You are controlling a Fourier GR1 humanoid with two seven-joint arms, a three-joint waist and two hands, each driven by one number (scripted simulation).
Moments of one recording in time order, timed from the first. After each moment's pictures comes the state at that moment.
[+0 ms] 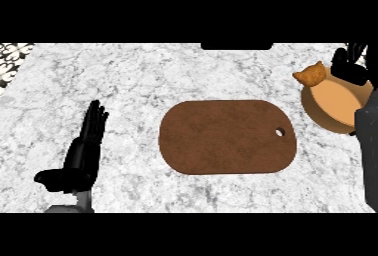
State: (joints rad) left arm -0.01 0.11 -0.12 -1.57 0.07 0.22 -0.13; right arm -0.63 -0.34 -0.17 -1.51 1.18 0.16 0.43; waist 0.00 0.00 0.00
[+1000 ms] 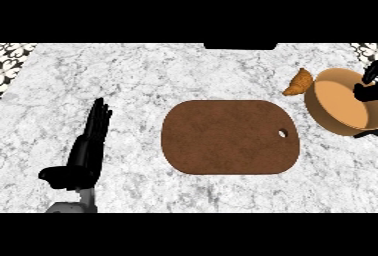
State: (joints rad) left arm -0.03 0.09 -0.11 -1.57 0.05 0.20 -0.12; right arm -0.72 -0.53 -0.37 -0.74 1.08 0.02 0.18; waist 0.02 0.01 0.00
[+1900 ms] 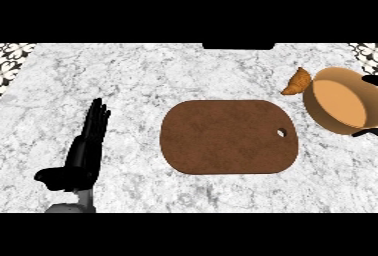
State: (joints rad) left arm -0.02 0.09 -0.10 -1.59 0.05 0.19 -0.11; right arm -0.79 -0.58 -0.78 -0.56 0.58 -0.04 -0.21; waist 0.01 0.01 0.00
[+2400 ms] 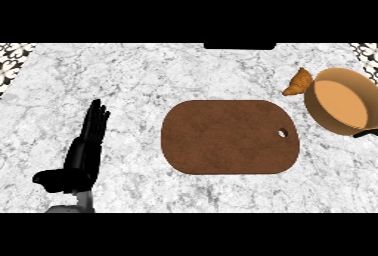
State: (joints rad) left arm -0.01 0.08 -0.10 -1.59 0.04 0.18 -0.11; right arm -0.73 -0.73 -0.89 -0.40 0.43 0.00 -0.39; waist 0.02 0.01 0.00
